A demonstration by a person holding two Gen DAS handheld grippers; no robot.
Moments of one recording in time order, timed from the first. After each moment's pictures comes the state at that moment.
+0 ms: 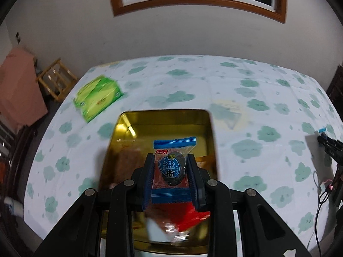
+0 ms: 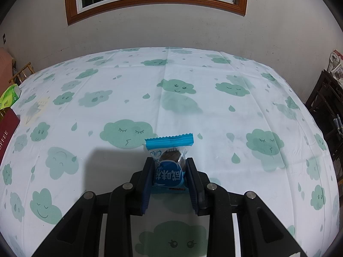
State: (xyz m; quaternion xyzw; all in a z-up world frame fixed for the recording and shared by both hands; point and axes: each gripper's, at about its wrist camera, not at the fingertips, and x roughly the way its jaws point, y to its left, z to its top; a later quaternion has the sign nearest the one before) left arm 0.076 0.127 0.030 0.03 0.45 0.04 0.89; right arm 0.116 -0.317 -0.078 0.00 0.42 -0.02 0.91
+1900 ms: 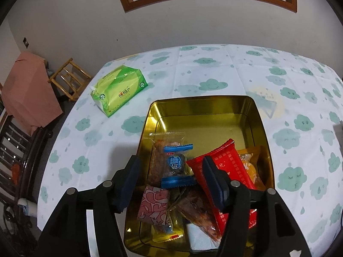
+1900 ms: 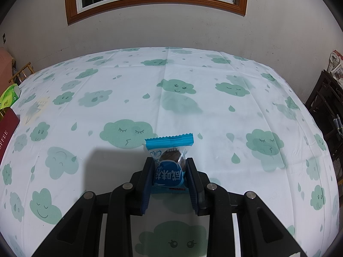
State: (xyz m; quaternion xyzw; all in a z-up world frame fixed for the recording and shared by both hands) left arm 0.081 0.160 0.004 0.08 0.45 0.09 0.88; right arm 0.116 -0.317 -0.078 -0.01 0.42 -0.02 0.91
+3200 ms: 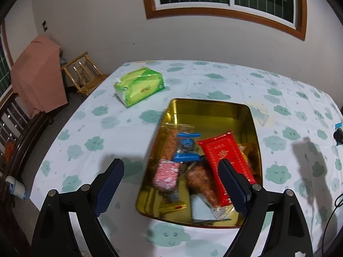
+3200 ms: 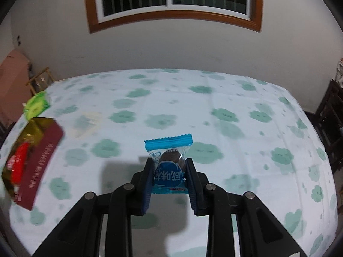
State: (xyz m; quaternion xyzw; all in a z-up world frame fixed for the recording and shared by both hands) left arm 0.010 0.184 0.031 0.01 0.41 0.11 0.91; right arm 0.084 -0.217 -0.004 0.00 0.40 0.03 0.92
